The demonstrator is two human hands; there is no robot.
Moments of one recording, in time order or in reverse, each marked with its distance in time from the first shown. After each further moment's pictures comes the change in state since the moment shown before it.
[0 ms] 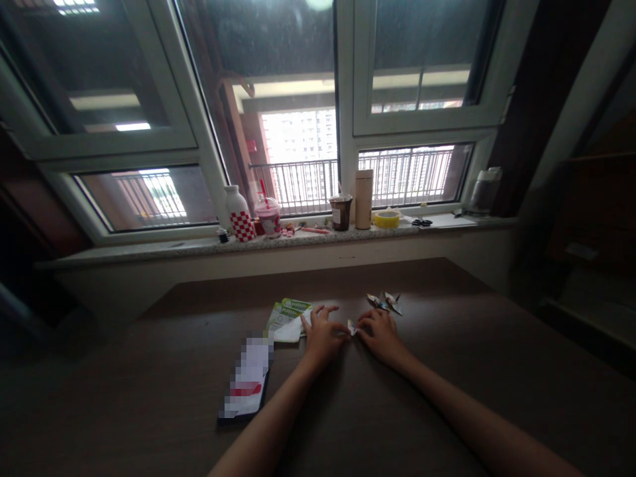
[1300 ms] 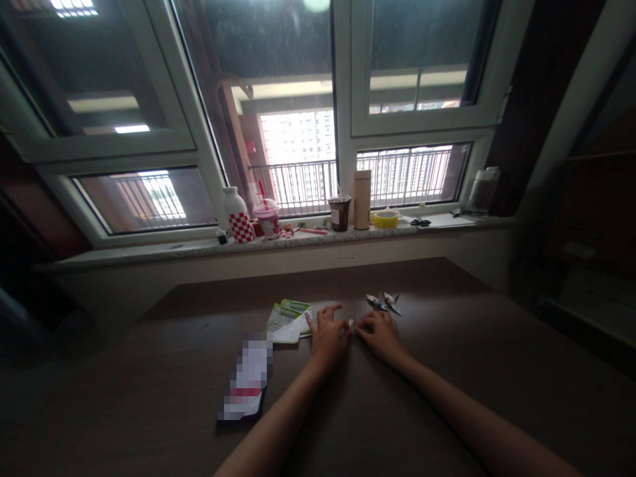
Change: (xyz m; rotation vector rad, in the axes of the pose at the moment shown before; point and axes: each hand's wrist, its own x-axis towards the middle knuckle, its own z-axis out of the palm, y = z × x) left_hand -0.003 0.007 0.015 0.062 0.125 0.117; right_hand 0.002 -0.003 0.002 0.054 0.067 0.129
